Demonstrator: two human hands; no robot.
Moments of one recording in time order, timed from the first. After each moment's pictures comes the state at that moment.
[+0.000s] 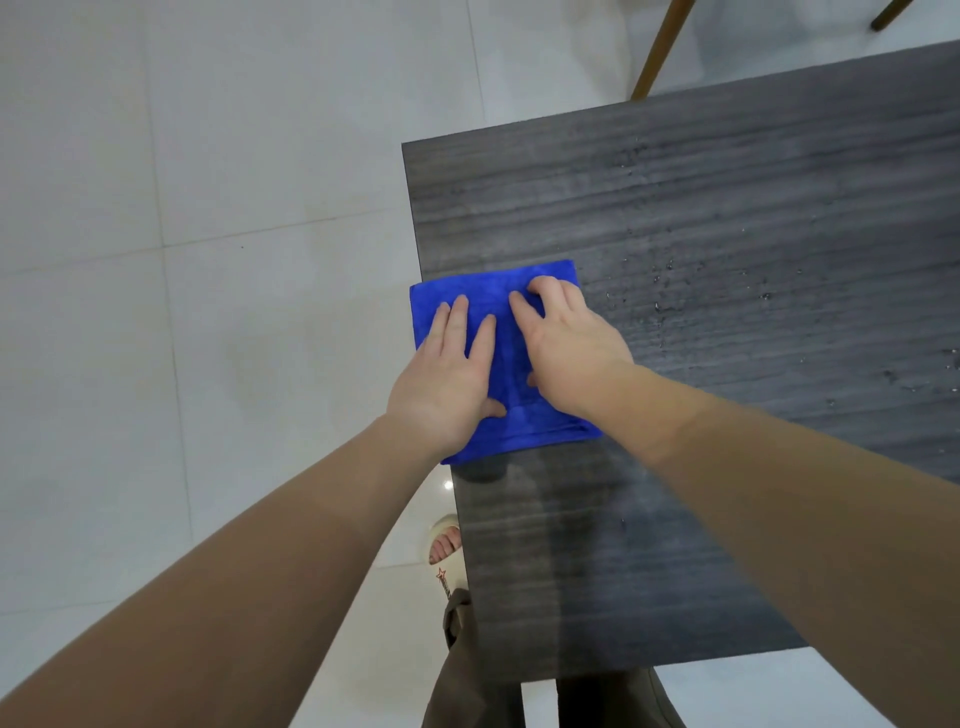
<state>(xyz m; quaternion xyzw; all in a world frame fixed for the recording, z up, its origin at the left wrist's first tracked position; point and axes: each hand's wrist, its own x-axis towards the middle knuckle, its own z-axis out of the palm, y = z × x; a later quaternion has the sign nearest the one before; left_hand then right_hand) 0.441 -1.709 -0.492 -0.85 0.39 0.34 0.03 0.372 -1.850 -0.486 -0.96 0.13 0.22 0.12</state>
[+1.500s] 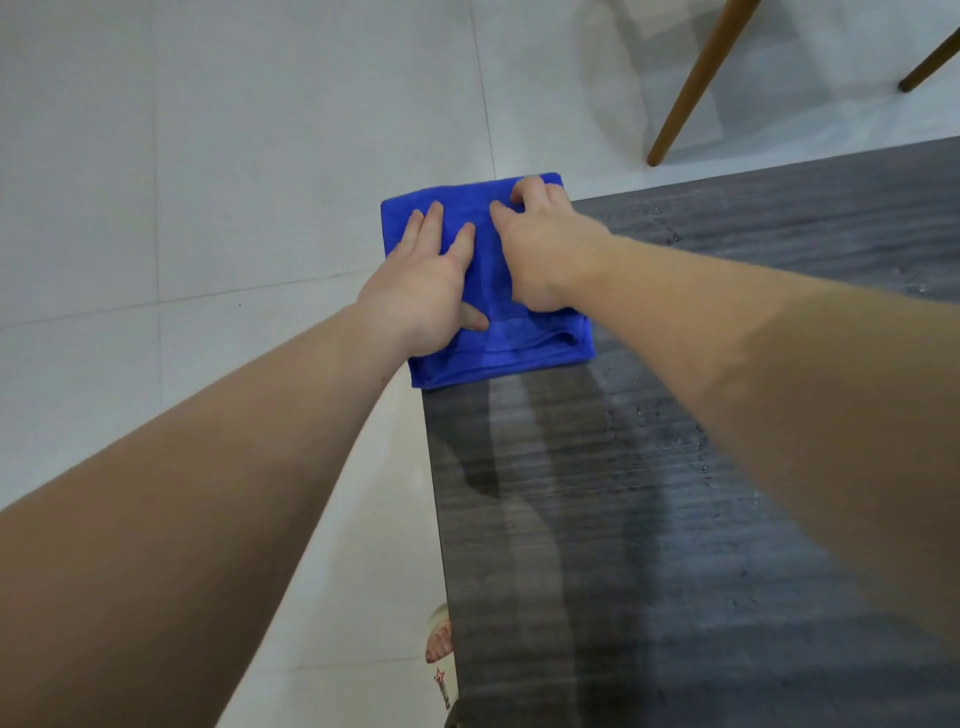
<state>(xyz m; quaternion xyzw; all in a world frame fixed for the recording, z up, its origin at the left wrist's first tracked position) 0.609 -1.808 -0.507 -0.88 0.35 0.31 0.01 0.546 -1.943 -0.504 -0.96 0.14 0.21 0.12</state>
